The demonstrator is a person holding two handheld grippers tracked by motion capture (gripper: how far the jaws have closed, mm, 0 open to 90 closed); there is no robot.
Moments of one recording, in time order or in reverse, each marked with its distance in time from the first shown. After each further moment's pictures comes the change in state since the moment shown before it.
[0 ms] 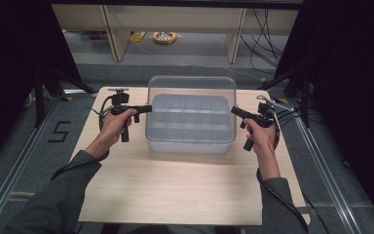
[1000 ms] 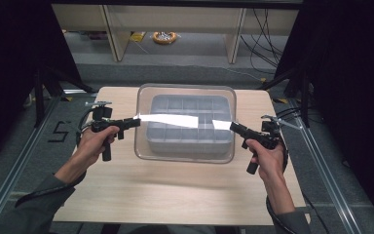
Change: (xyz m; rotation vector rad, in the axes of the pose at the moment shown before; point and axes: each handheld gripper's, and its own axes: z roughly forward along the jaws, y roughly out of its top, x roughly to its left) left arm -0.019 -0.042 -0.081 0.001 -0.065 0.071; right arm 0.041 -0.044 -0.064 0.021 0.077 -0.071
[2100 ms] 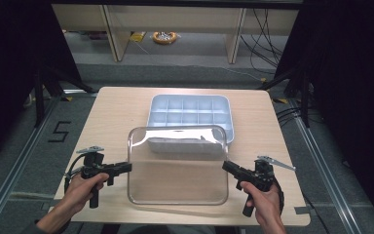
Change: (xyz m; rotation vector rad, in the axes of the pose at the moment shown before) left arm 0.009 -0.115 -0.033 0.127 -0.022 -0.062; right arm 0.005 -0.098 -0.032 0.105 0.046 0.018
